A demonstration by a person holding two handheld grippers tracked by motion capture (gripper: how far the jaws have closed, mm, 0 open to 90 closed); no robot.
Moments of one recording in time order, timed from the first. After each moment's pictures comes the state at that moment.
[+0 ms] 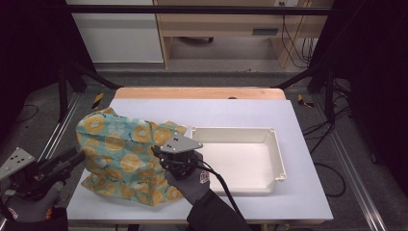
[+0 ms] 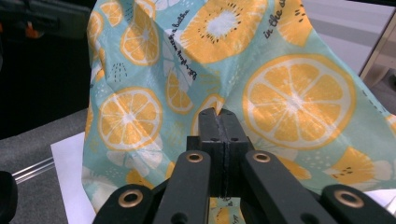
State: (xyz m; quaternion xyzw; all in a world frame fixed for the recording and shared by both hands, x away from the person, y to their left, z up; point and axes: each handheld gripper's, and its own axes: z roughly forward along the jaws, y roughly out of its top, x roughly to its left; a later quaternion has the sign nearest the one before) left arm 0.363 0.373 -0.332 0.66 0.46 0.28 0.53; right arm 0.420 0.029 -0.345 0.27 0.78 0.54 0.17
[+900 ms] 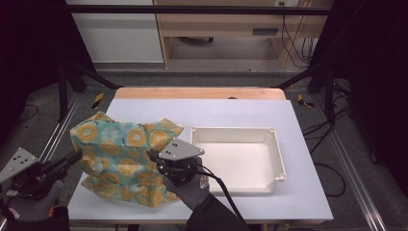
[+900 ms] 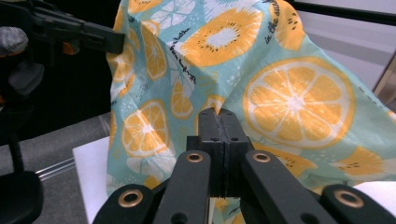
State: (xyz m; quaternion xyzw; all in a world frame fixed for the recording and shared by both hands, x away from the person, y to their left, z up) left arm 0.356 0.369 -0.338 0.68 0.45 0.29 0.51; right arm 0.402 0.028 -0.339 0.24 0.77 0.57 0.17
